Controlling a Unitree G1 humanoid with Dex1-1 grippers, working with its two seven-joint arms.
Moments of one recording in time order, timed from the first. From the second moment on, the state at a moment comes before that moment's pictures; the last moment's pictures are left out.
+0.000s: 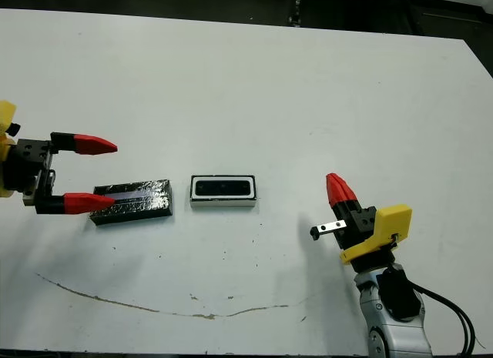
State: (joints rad) left arm -0.43 0.93 0.01 0.15 -0.47 0.30 -1.44; right arm 0.18 -0.20 -0.08 -0.33 0.25 0.03 0.31
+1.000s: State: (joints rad) left arm -0.41 0.91 -0.07 0.20 -0.29 0.07 -1.42; right arm 0.18 -0.20 -0.08 -0.31 0.25 0.03 0.32
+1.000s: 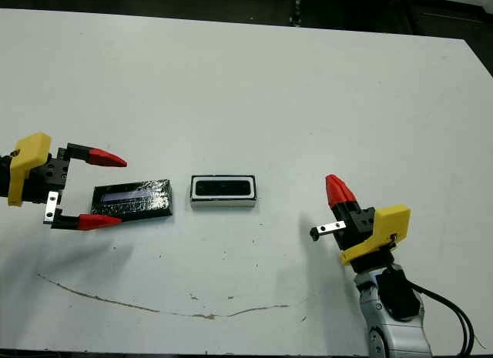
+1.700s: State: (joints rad) left arm -0.43 0.91 -0.10 0.24 -0.26 0.11 -1.42; right arm 0.18 -0.21 -0.08 -0.32 0.25 0.03 0.32
